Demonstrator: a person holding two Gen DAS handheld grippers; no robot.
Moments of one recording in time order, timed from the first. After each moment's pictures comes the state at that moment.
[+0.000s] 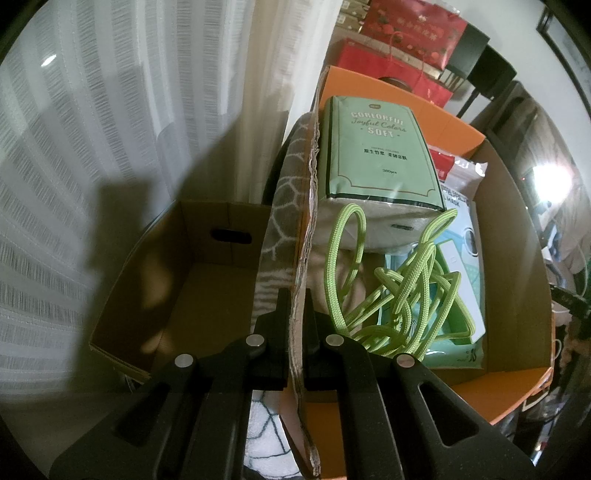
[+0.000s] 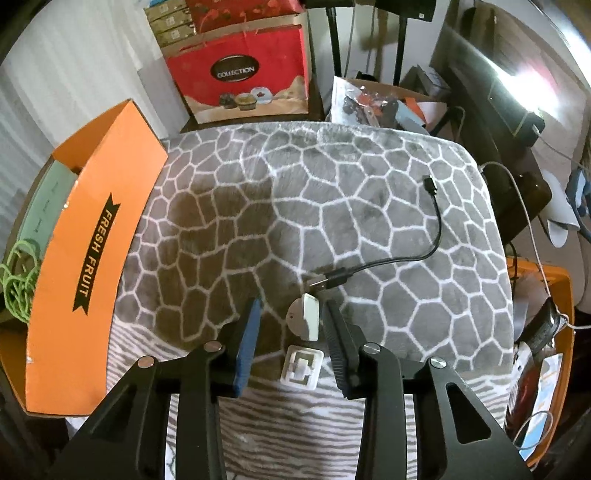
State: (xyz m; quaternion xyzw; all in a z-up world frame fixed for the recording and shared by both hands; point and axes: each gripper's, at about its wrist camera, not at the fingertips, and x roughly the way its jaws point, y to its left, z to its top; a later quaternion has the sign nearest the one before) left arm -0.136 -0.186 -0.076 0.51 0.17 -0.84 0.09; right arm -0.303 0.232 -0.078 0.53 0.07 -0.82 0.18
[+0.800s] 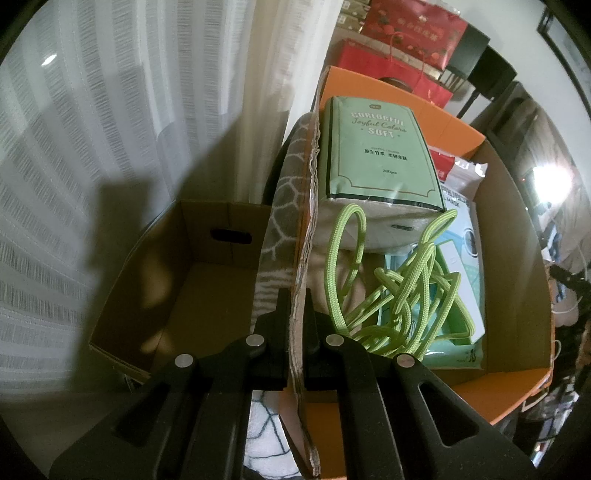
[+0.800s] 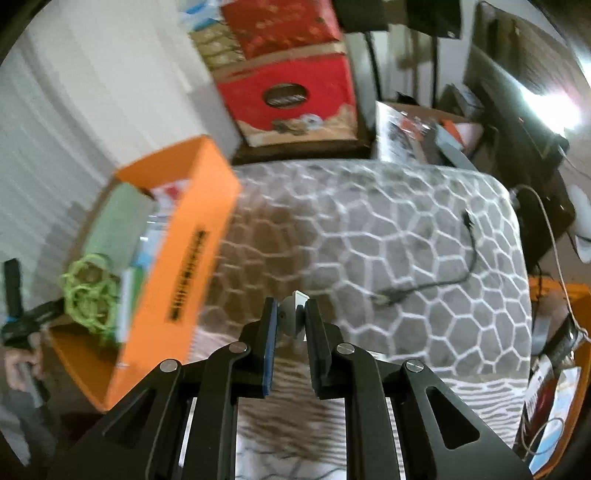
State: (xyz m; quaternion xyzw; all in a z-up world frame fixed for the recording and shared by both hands) left arm -0.136 -0.187 -0.077 0.51 0.18 -0.84 0.09; right arm -0.281 0.205 -0.014 0.50 0.01 -0.82 0.29
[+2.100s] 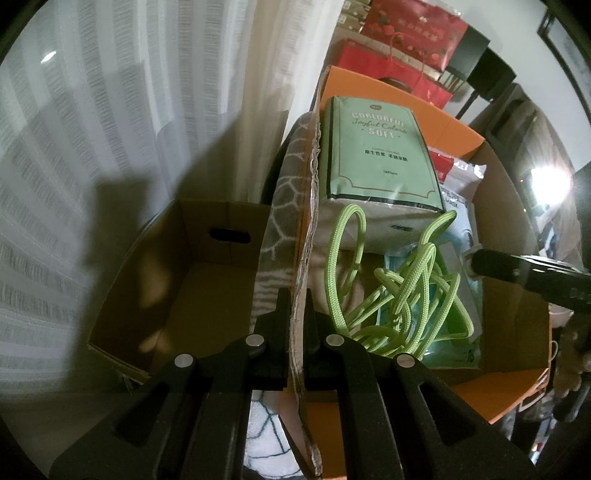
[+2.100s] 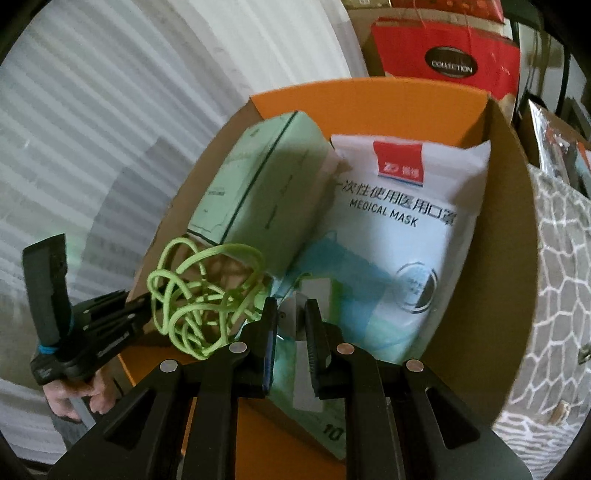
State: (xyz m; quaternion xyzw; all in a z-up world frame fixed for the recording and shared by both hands) left arm -0.135 -0.186 -0.076 0.51 0.18 -0.84 0.09; right arm -0.252 0.007 -0.049 0.56 0.04 -0.72 0.41
